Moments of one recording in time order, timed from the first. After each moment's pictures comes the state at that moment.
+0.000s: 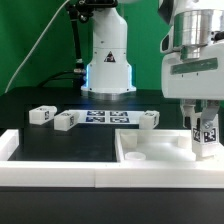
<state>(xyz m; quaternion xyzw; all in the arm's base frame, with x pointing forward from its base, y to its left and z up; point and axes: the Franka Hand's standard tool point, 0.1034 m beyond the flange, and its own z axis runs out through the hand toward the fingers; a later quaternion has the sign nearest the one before) 0.620 0.101 0.074 -0.76 0.64 -0.09 0.06</state>
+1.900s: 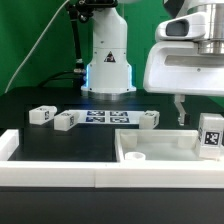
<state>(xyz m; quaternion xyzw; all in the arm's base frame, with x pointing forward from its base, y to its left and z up) 0.631 0.114 0.082 -0.99 0.08 -0.11 -0.01</state>
